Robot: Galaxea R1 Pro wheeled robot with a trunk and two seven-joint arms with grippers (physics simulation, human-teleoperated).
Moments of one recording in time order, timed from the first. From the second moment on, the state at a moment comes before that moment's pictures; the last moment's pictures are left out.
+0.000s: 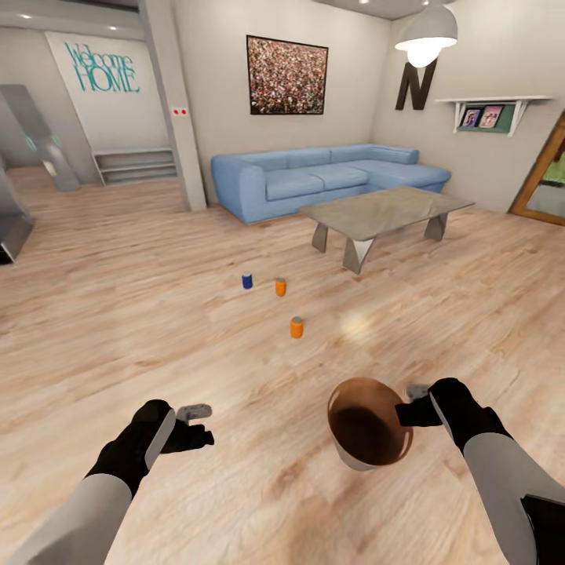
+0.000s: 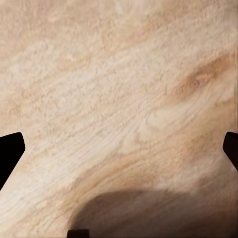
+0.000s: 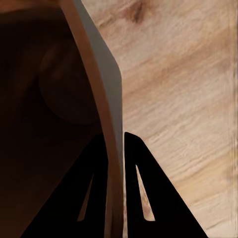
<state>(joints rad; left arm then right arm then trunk) -0.68 0.05 -0.01 -0.74 0.18 0.98 -0.02 -0.86 -0.17 -0.21 -0.52 0.41 0.82 0.48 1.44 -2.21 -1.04</state>
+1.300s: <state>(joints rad) -0.68 0.05 -0.01 -0.74 0.17 0.98 -0.02 -0.86 -0.18 -0.21 -0.52 0.41 0.82 0.47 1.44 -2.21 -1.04</state>
